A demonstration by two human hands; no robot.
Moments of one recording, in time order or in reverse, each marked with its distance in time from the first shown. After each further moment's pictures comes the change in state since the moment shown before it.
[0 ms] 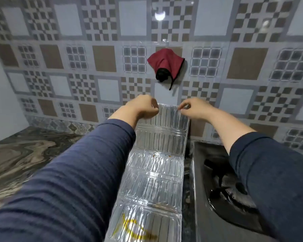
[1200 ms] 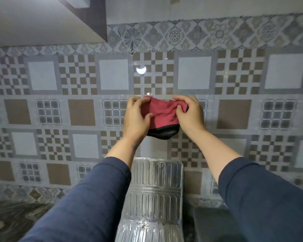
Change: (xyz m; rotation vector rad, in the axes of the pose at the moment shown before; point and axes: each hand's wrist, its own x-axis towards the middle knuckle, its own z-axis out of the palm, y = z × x) left_hand 0.131 0.011 -0.038 -0.634 0.732 0.238; right_hand 0.106 -0.032 -0.065 0.390 0.896 -0.265
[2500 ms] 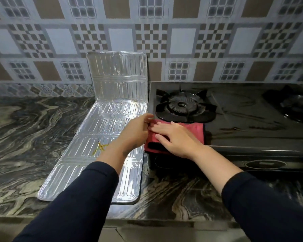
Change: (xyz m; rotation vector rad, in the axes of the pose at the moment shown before) left_hand -0.403 0.136 -0.027 0.146 -0.803 -0.483; right_hand -0.392 -0.040 -0.240 -0.416 -1.013 0.047
